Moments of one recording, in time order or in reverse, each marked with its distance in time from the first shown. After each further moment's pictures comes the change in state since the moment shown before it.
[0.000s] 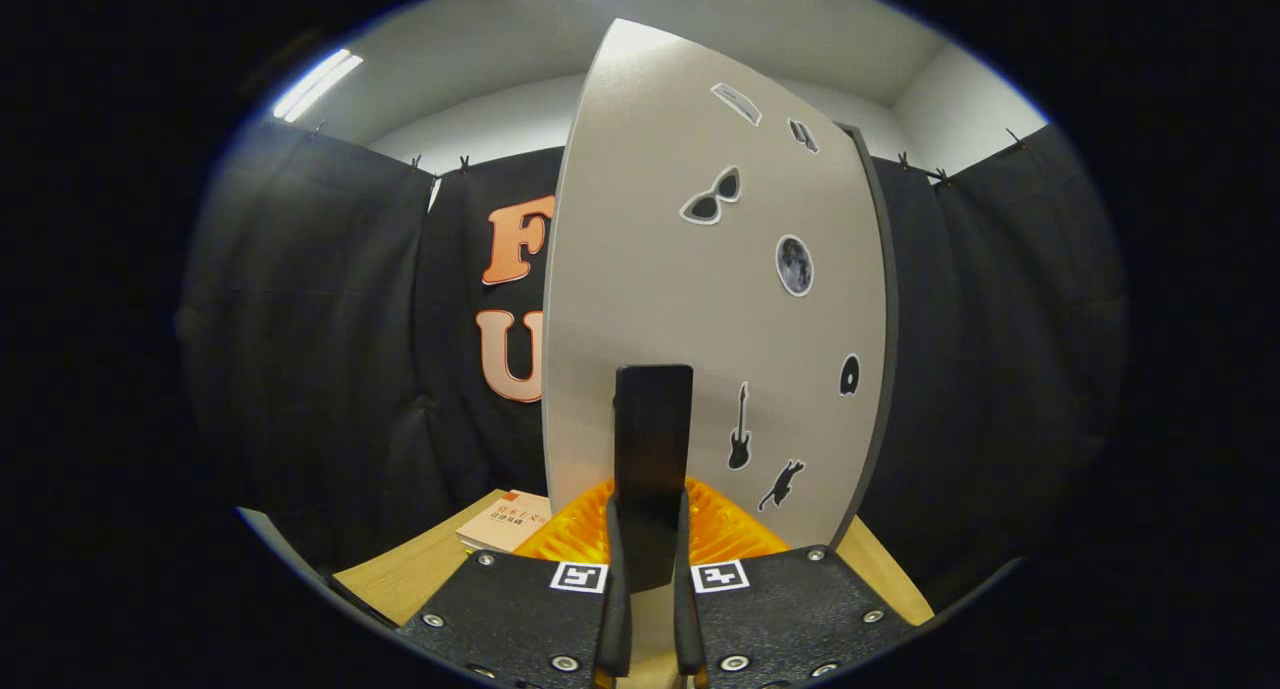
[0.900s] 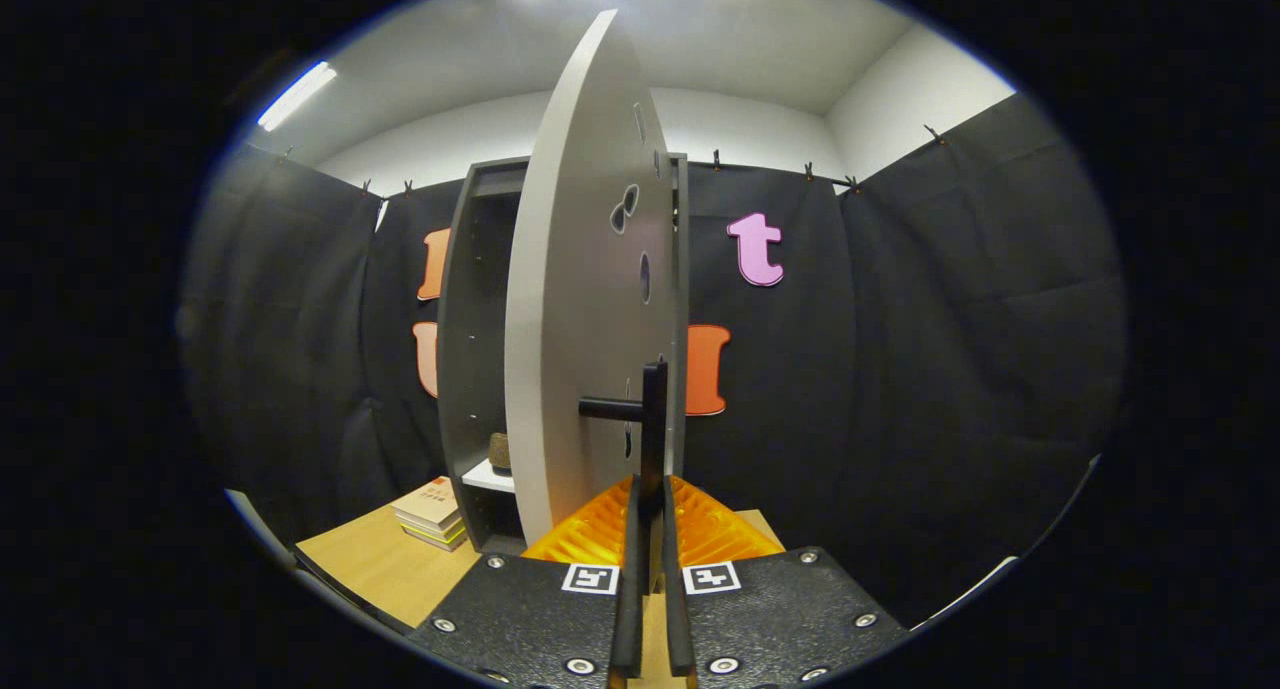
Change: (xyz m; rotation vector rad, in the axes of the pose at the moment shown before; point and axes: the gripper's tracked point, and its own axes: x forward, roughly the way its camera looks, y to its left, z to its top) arm -0.097 -0.197 -0.008 0.004 -0.021 -0.177
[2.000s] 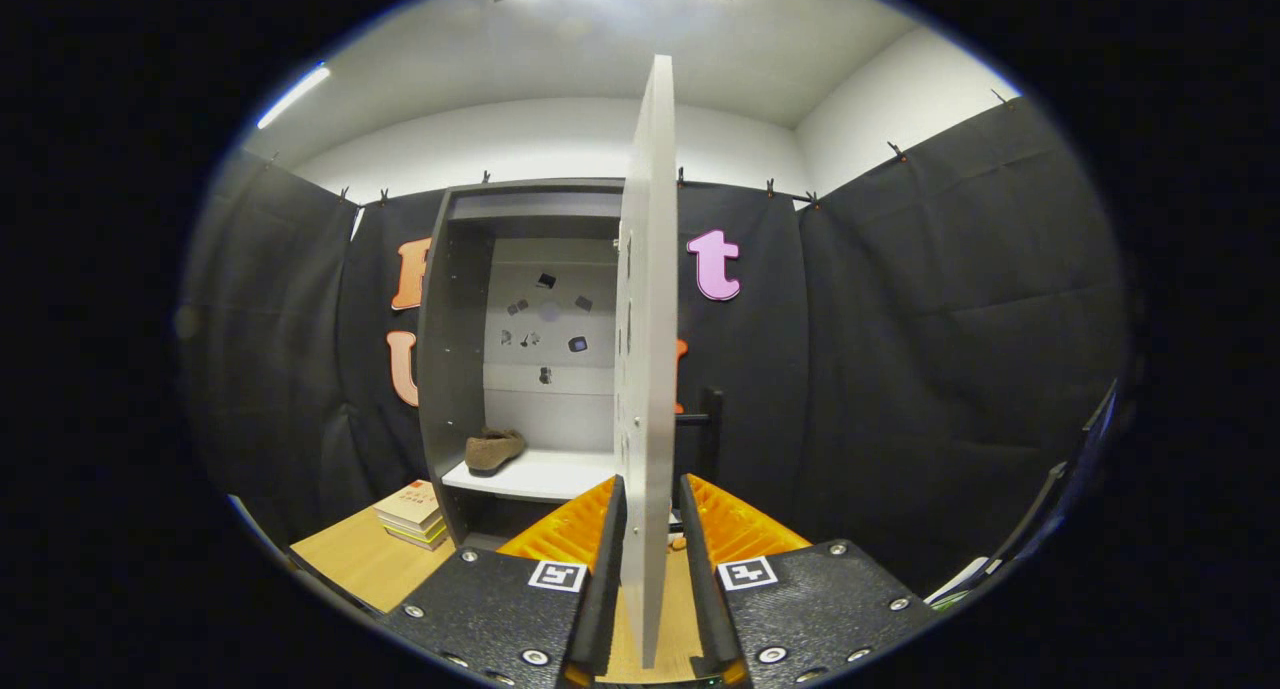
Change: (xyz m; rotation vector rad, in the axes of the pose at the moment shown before) arm -0.062 -0.006 0.019 0.014 -0.003 -0.091
